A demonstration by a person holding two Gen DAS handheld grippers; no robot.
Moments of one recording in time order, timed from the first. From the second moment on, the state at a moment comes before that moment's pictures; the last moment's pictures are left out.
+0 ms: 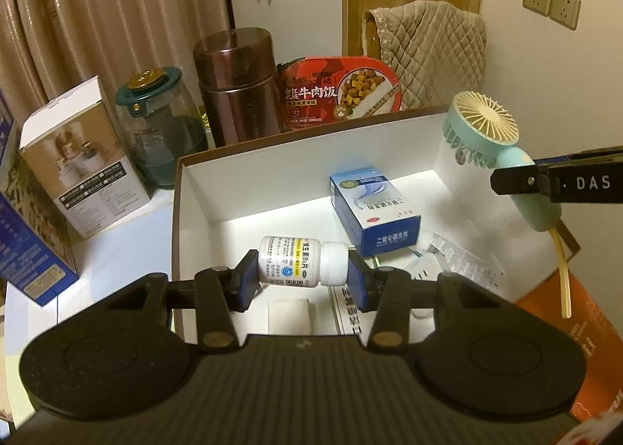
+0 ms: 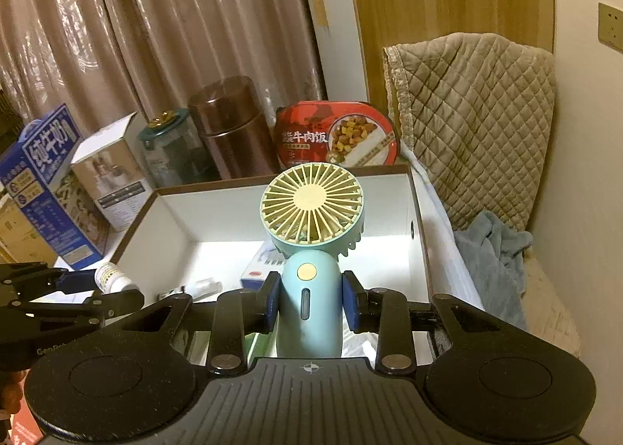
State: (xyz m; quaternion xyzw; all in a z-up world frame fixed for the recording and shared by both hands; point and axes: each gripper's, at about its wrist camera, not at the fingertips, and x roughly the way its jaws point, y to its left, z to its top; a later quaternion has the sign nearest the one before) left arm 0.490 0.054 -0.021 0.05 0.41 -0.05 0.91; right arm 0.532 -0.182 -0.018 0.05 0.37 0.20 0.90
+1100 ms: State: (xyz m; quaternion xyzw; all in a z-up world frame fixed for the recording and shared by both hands) left arm 0.563 0.059 -0.086 0.06 0.47 -0.04 0.88; right arm 0.595 -0.161 -0.084 0.02 0.43 0.18 0.88
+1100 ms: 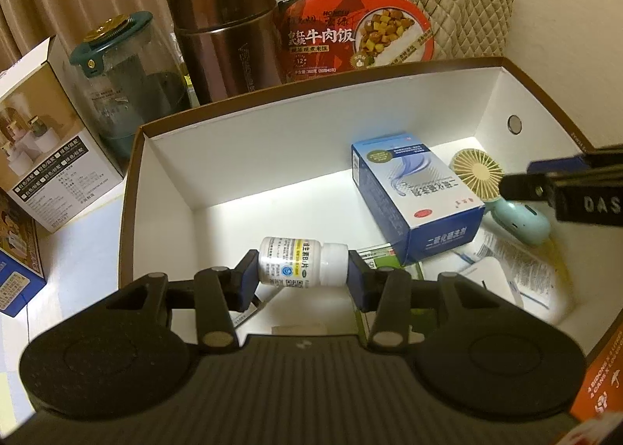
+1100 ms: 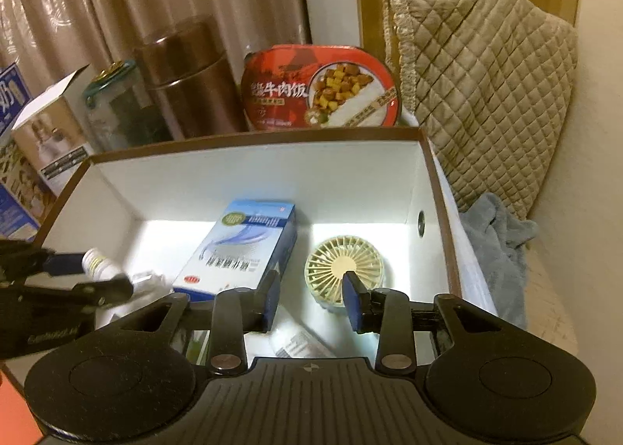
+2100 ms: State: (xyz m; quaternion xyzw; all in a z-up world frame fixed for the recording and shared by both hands) left arm 0.532 0.066 -0.057 0.03 0.46 -0.03 0.89; right arm 0.543 -0.176 -0.065 0.05 0.44 0.19 0.87
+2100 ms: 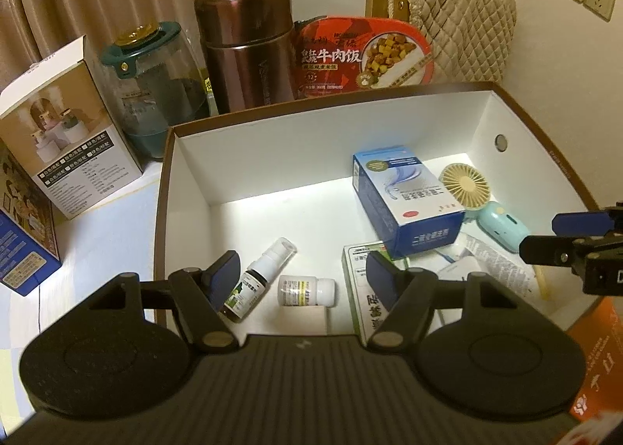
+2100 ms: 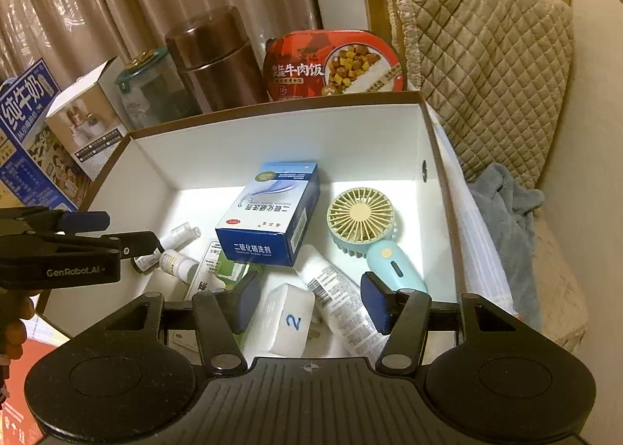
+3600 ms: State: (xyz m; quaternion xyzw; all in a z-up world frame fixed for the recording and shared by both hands) left arm 0.308 0.085 -0.022 -0.05 0.46 -0.01 0.88; right arm 0.361 -0.161 -0.050 0.06 0.46 0.26 0.85
